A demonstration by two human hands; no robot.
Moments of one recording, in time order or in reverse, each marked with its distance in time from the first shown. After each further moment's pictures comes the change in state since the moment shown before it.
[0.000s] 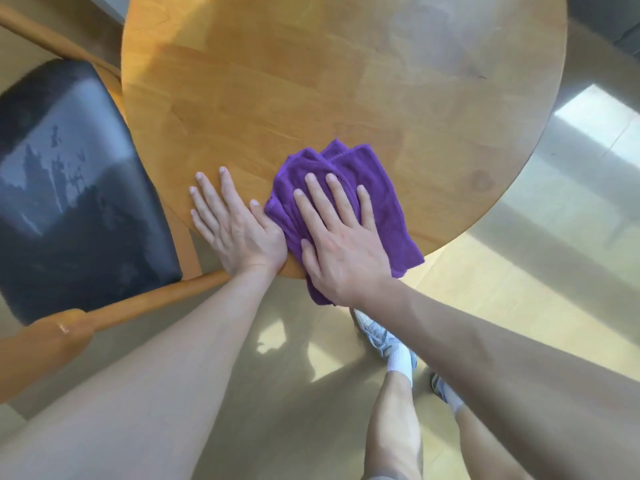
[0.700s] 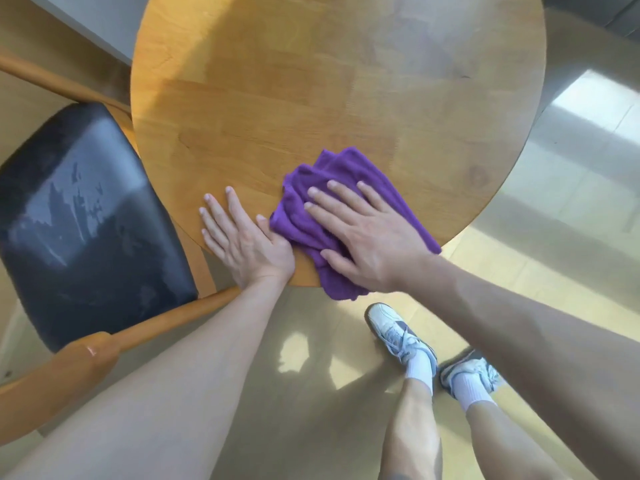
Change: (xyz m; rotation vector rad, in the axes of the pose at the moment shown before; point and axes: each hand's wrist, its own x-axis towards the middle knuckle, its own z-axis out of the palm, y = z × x) left_hand 0.001 -0.001 0.000 -0.007 -0.001 0.018; right_hand 0.005 0.047 -0.019 -0.008 -0.092 -0.198
